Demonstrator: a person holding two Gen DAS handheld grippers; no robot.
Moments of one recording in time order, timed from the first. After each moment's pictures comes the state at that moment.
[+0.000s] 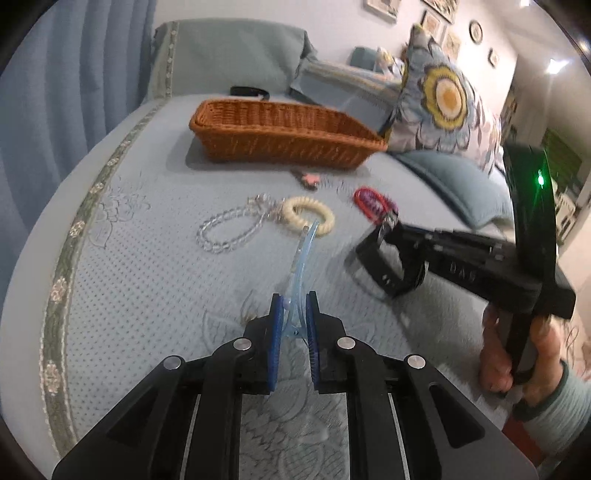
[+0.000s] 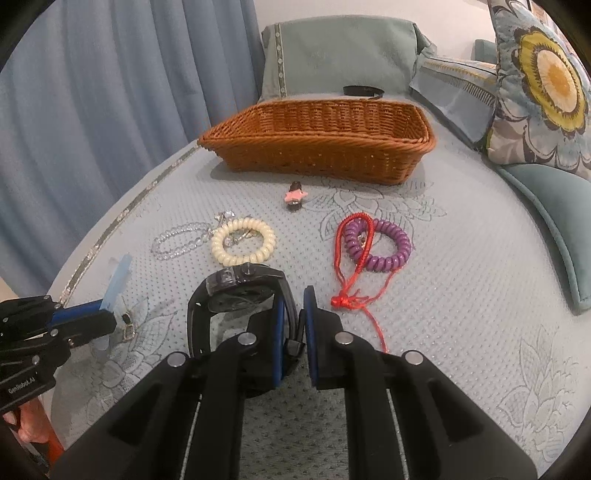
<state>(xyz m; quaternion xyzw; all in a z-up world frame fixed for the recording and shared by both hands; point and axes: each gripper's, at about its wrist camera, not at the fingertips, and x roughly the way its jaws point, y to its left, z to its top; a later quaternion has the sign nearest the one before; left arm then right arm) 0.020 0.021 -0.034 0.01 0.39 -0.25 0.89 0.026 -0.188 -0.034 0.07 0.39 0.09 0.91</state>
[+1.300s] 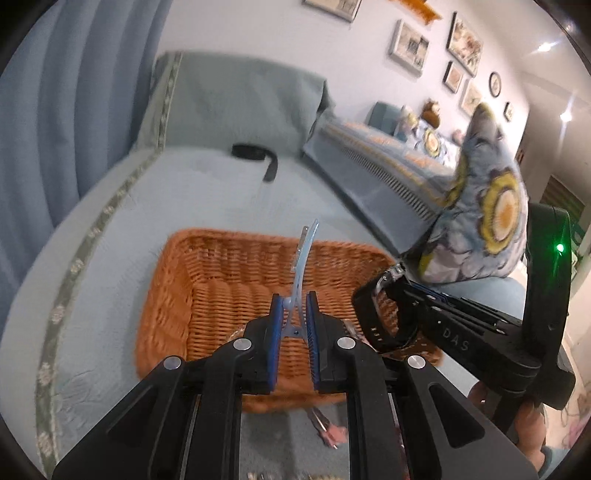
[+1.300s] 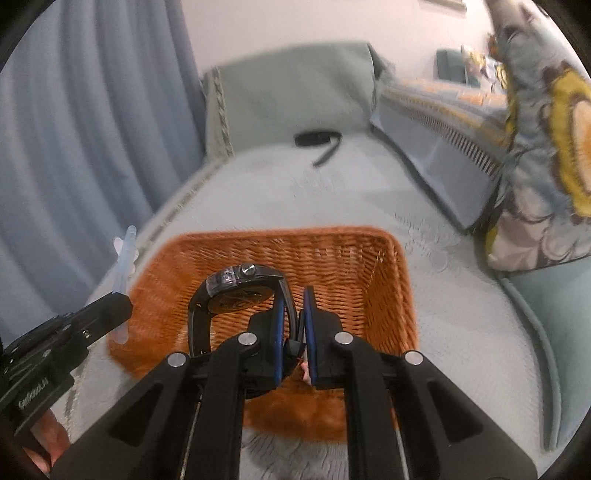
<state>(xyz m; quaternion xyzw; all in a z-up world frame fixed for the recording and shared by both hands) 0.245 -0.055 0.037 -0.04 0.34 -0.24 0.91 0.240 -0.246 0.018 0.12 0.37 0.00 0.92</state>
